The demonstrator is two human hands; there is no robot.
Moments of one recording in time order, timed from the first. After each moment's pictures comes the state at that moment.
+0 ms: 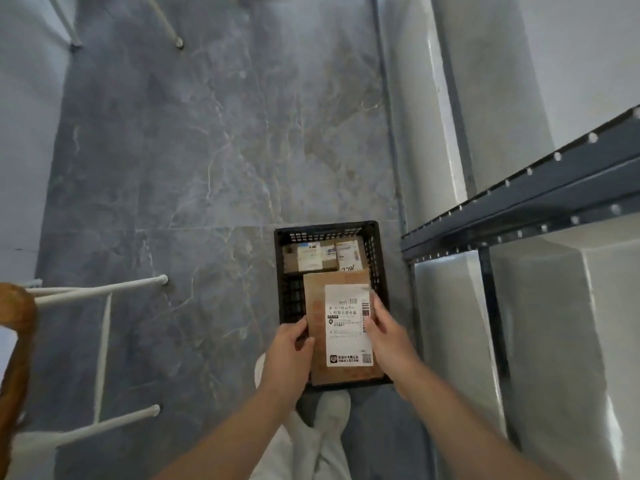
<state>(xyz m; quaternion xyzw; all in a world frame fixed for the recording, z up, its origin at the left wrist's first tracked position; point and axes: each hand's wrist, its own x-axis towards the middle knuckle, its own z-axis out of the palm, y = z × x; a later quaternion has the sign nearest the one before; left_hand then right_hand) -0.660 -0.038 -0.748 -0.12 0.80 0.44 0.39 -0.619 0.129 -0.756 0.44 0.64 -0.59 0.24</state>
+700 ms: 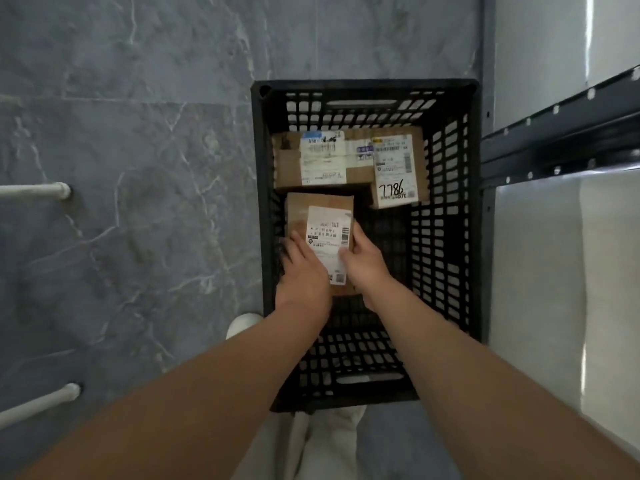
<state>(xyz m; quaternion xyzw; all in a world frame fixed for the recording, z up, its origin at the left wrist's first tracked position) -0.666 -0.017 -1.102 0.07 0.90 -0.01 0.43 -0.660 0.082 -1.121 0.45 0.62 -0.57 0.27</state>
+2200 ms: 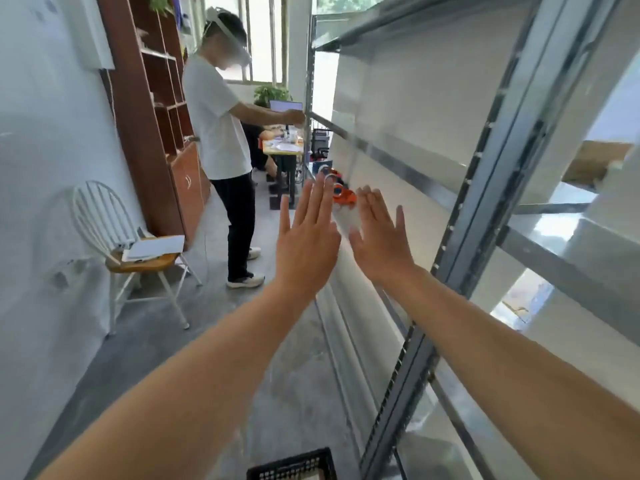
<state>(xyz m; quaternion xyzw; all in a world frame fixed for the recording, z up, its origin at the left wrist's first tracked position) -0.796 0.099 -0.170 0.30 0.87 0.18 -0.35 -0.741 0.224 -0.156 0.12 0.95 -0.07 -0.28</state>
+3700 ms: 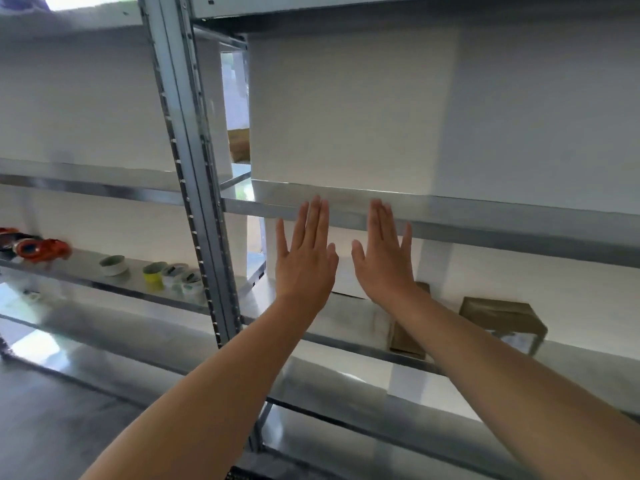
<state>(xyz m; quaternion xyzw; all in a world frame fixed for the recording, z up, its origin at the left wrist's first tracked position) -0.504 0.077 -0.144 0.70 0.61 0.29 -0.22 -0.362 0.091 -0.140 0.61 0.71 0.11 -0.33</state>
